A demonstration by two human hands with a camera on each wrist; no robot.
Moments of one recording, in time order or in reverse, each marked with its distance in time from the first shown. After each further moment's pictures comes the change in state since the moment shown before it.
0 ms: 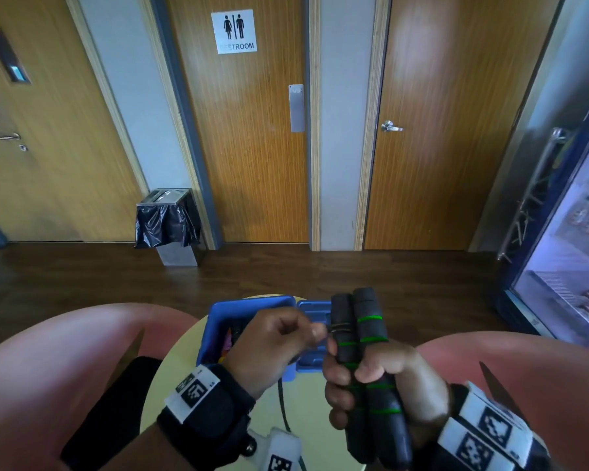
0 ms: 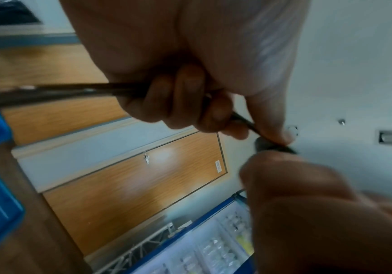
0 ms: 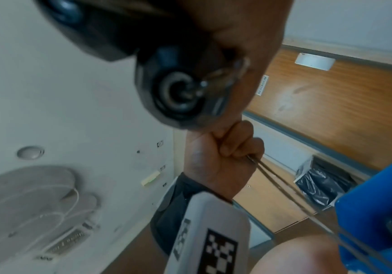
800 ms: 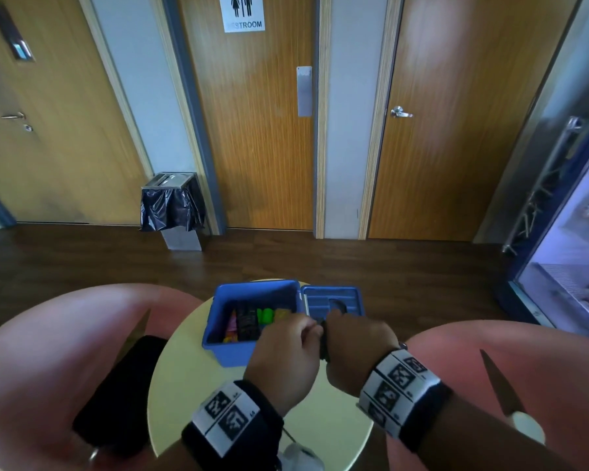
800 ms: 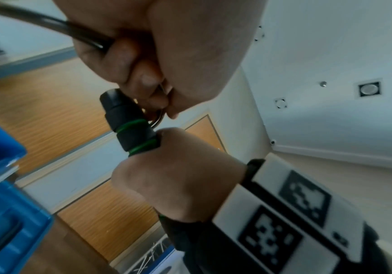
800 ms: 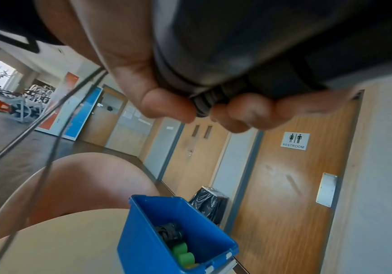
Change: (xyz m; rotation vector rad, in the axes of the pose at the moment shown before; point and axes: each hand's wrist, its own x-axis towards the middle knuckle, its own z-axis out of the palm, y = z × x) left_hand -0.020 -0.034 0.024 0.706 0.229 -0.063; right_hand 0.054 0.017 -0.011 -2.249 0.605 0.165
